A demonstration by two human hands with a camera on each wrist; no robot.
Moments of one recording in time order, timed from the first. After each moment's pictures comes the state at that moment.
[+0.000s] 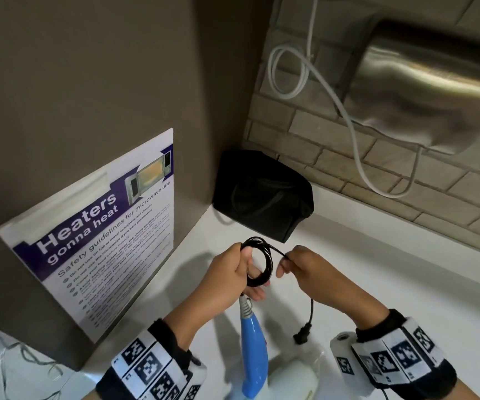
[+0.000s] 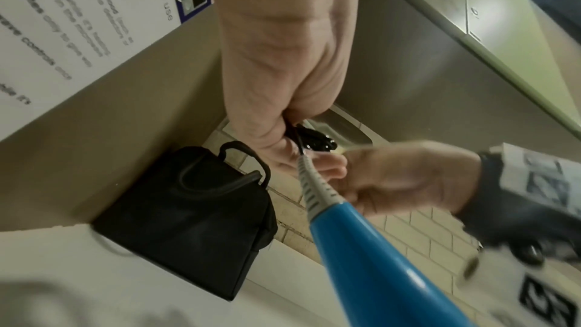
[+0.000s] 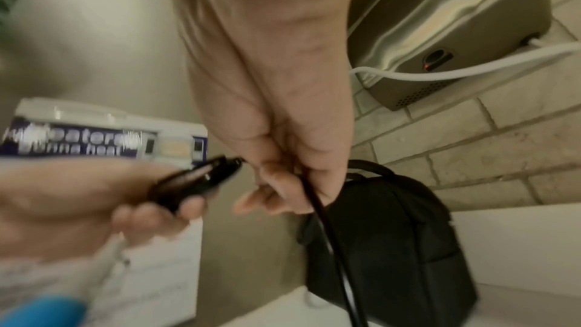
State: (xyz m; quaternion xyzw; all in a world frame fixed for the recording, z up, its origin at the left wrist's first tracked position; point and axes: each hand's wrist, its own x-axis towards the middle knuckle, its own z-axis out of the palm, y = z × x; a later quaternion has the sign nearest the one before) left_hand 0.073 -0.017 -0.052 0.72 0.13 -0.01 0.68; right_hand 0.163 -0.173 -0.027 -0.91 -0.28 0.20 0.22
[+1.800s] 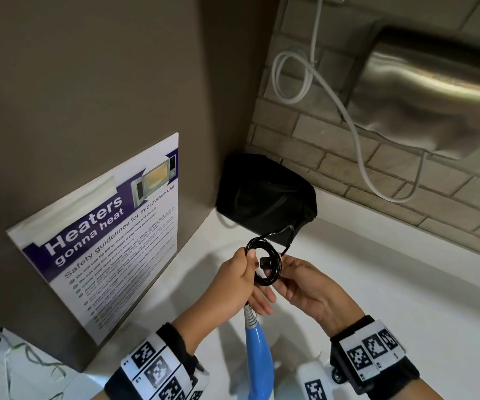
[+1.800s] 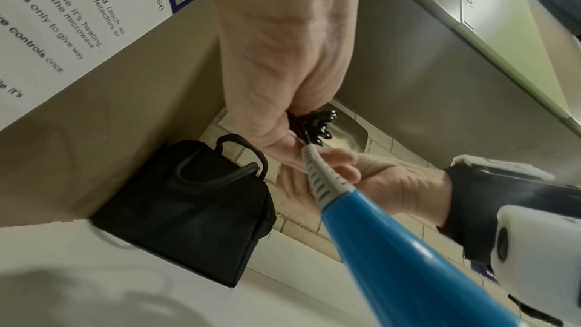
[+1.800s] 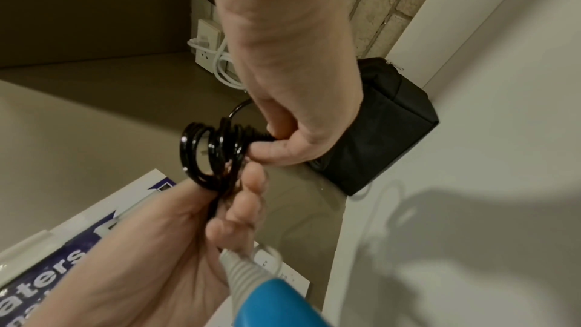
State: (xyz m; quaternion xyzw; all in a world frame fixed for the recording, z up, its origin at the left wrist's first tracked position) left_hand 0.075 -0.025 -0.056 0.69 0.12 -0.03 0.71; right_hand 0.159 -0.153 -0.056 -0.55 0.05 0.39 0.73
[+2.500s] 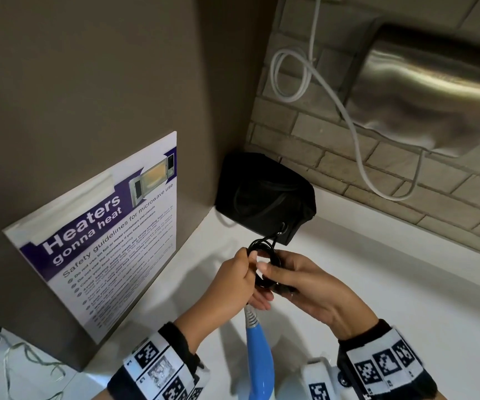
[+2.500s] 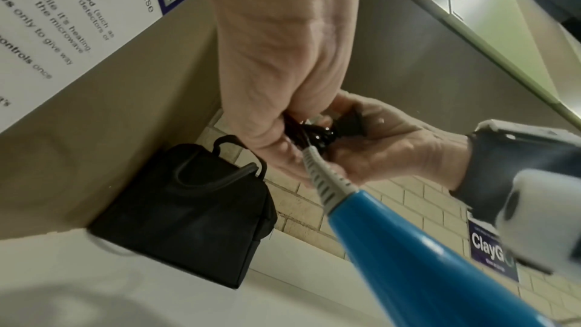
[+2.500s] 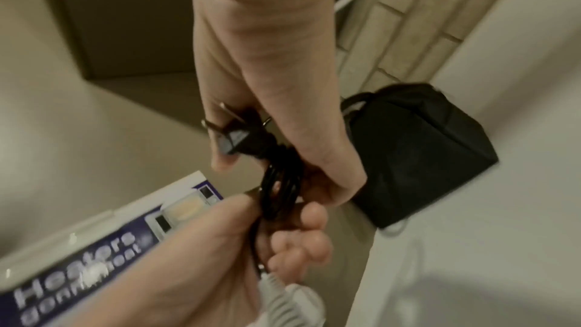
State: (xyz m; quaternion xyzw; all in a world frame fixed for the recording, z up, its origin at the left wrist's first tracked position) left_hand 0.076 -0.025 -0.057 0.75 0.13 -0.01 0.65; right_hand 0.137 -0.156 -0.021 -0.63 -0.15 0.43 0.63
